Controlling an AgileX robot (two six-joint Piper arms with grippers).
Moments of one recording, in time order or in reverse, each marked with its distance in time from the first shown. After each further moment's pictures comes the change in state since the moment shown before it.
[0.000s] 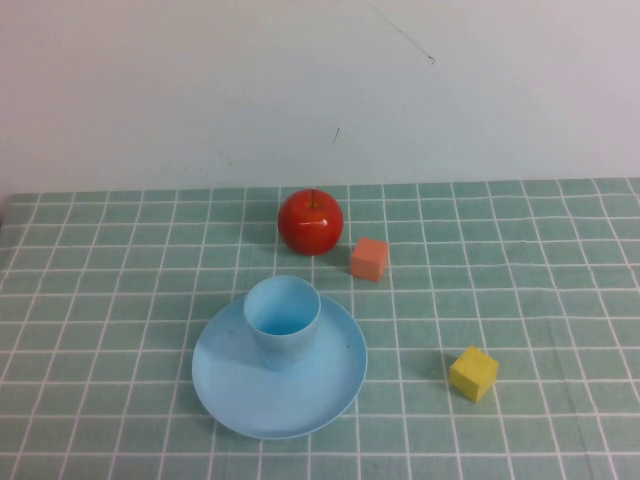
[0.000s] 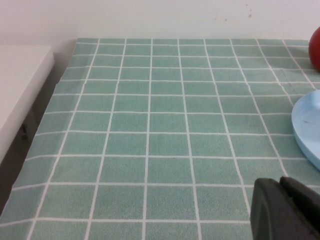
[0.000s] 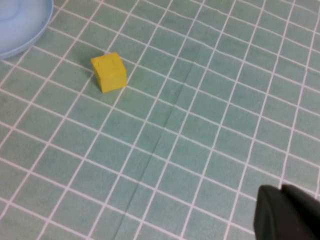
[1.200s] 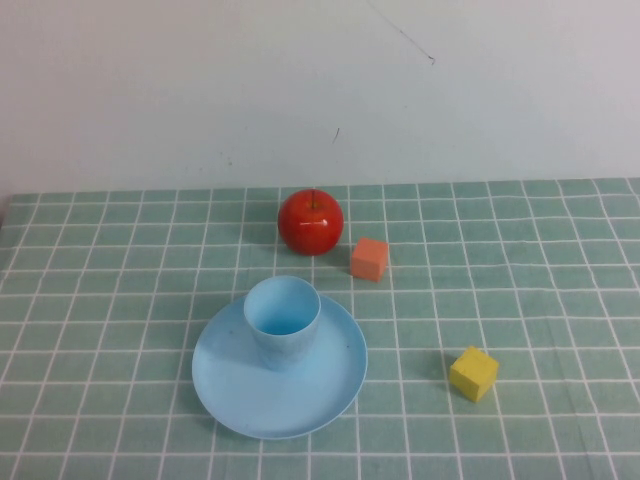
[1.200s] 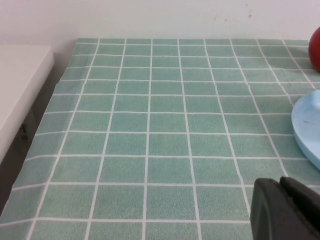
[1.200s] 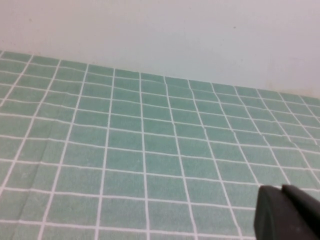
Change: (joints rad) right arm -0.644 -0.524 0.762 -0.116 -0.802 0.000; left arm 0.000 0.000 0.000 0.000 0.000 0.000
